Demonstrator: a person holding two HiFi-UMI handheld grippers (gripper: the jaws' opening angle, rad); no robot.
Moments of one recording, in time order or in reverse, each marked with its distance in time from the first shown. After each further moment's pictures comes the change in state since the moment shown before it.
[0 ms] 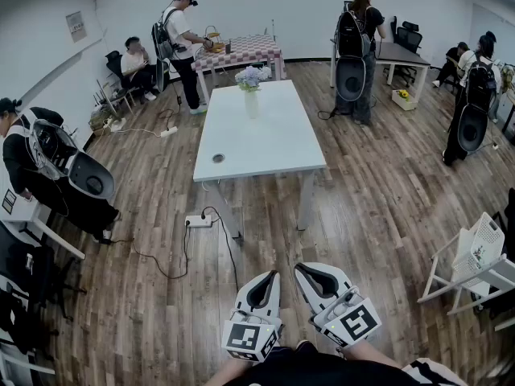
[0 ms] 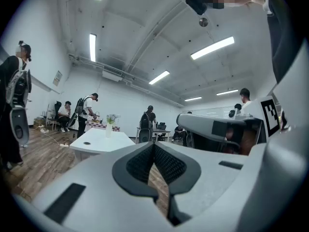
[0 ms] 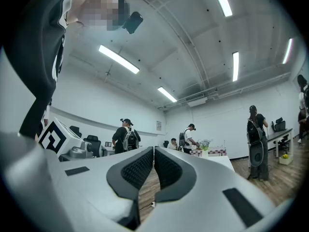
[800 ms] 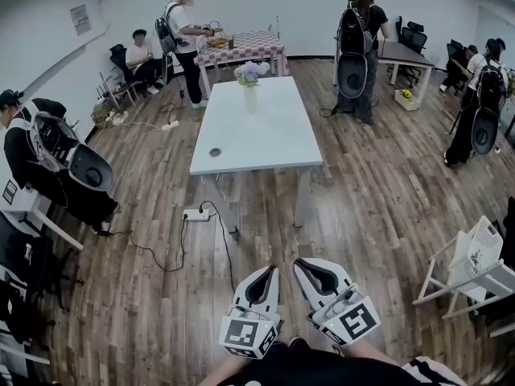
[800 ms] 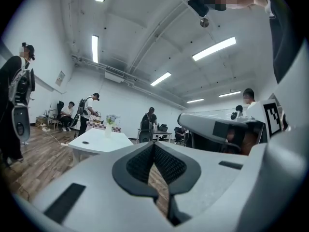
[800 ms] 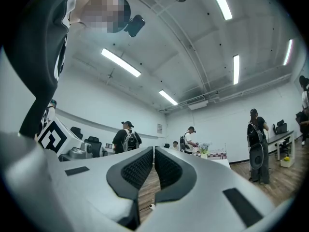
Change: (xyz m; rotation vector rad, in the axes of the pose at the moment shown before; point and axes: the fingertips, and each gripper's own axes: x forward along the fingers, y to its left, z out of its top) left arm 0.011 -0.027 0.003 -0.017 -0.024 0.024; right arm -0.024 -0.016 0.010 -0.018 -0.034 0.012
